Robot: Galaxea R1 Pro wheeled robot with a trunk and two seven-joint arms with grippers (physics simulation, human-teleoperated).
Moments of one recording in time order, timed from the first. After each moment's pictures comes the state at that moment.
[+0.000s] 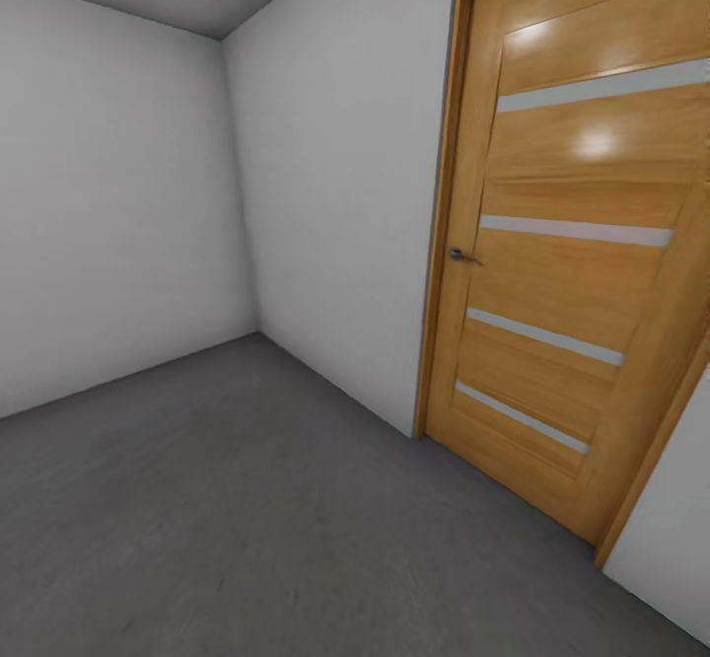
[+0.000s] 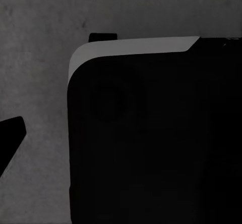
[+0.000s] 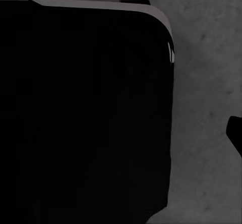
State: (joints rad) left arm 0.00 0.00 0.01 -0.11 0.01 -0.03 -0.01; right arm -0.01 0.00 -0.01 0.00 -0.01 -0.07 0.00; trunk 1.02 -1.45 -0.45
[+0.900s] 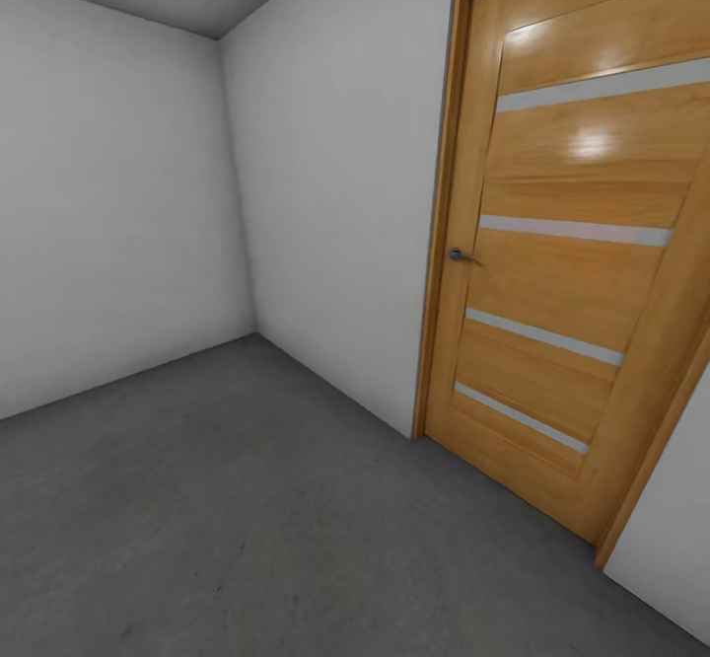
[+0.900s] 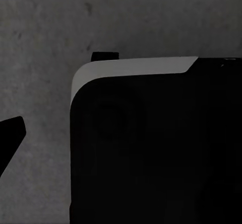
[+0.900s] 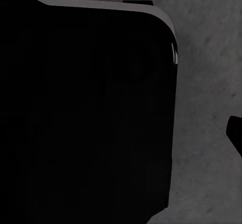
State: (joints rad) left arm 0.00 0.00 0.01 -0.11 0.01 -0.10 -0.01; right arm -0.01 0.00 0.00 0.00 0.00 -0.07 0.00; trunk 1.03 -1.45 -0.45
